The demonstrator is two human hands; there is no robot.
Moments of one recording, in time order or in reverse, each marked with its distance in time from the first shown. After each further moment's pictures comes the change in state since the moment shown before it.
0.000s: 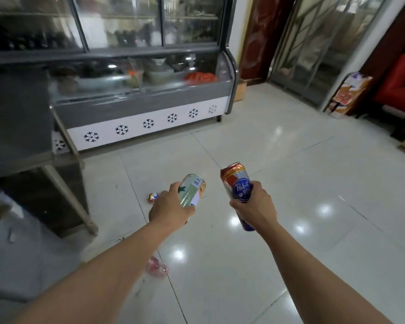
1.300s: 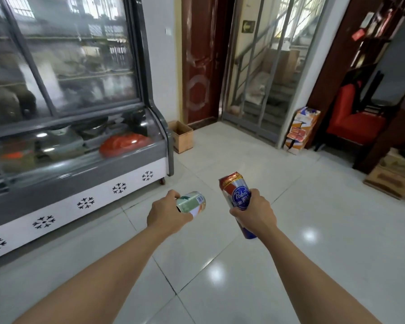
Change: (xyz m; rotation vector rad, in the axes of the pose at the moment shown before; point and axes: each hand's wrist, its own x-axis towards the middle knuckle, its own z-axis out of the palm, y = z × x) left_hand 0.567 0.526 0.144 -0.069 0.008 0.189; right_hand 0.698 0.114 -0.282 0.015 0.141 0.076
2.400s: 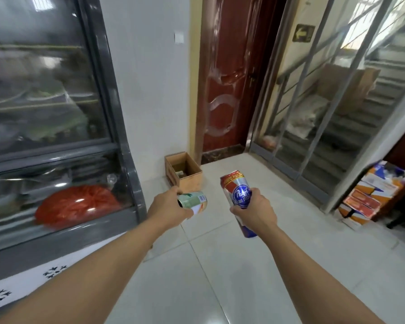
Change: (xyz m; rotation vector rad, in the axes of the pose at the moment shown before) left_hand 0.757 0.236 0.105 -0.008 0.077 -0.087; right_hand 0.839 -0.102 -0.004 -0.042 -0.130 -0.142
